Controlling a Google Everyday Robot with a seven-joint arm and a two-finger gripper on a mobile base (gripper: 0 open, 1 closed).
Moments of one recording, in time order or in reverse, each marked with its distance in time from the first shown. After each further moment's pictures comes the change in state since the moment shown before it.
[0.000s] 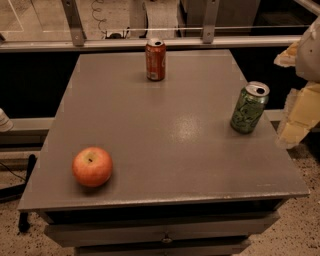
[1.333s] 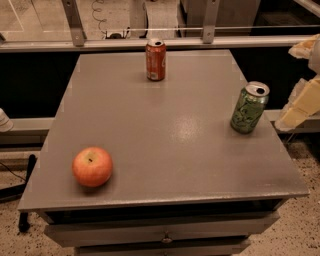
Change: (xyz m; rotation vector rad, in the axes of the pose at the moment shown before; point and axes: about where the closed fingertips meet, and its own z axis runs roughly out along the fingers) arm 0.024 -0.051 0.015 0.109 -0.138 0.097
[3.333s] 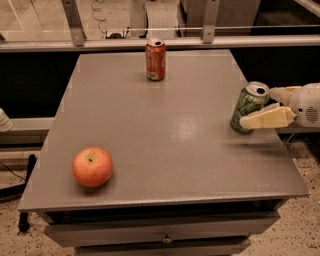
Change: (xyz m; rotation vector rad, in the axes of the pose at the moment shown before) arm 0.023 -0.025 0.108 0.001 -0.544 0.469
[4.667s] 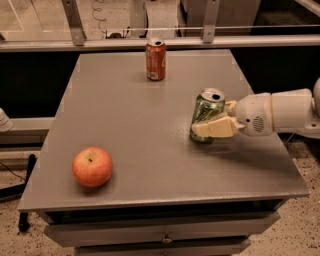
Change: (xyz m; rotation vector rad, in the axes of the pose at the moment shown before) arm -0.029 0.119 0.073 -0.351 -0.070 0.014
